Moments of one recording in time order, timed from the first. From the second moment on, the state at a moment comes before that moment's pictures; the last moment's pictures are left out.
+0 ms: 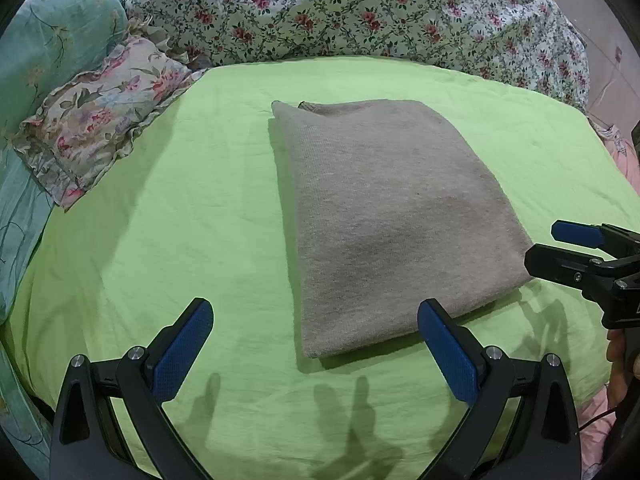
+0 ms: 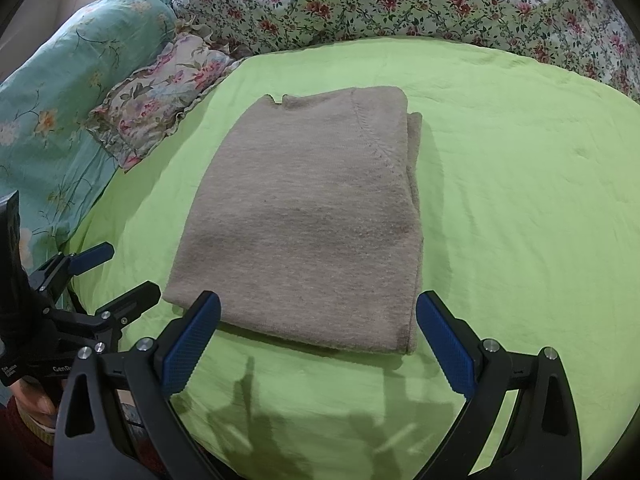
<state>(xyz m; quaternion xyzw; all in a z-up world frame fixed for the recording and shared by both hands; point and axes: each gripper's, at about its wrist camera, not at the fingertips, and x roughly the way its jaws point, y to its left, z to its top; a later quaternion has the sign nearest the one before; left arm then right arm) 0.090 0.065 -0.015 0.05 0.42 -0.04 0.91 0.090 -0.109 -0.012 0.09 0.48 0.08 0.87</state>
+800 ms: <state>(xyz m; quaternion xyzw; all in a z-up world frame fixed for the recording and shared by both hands) 0.087 0.064 -0.014 0.05 0.42 -0.03 0.91 0.090 -0.109 -0.010 0.08 0.48 0.09 0.87</state>
